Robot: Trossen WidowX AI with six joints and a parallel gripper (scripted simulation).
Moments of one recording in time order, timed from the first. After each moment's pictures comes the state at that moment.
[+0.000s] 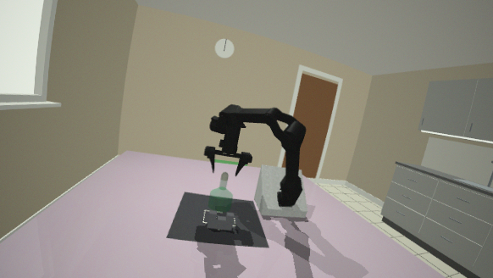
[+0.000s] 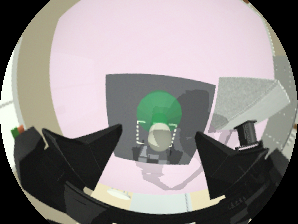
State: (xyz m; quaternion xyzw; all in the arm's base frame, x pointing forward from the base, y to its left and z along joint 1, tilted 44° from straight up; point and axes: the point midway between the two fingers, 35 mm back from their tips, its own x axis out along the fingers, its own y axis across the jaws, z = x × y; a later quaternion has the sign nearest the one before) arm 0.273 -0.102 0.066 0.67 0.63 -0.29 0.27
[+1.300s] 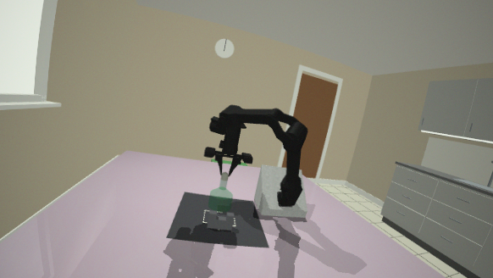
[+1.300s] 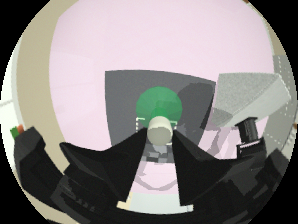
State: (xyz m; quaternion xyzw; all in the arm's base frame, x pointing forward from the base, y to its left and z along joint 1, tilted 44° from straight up) arm 0.272 -0.094 0.072 0.67 0.63 -0.29 0.27
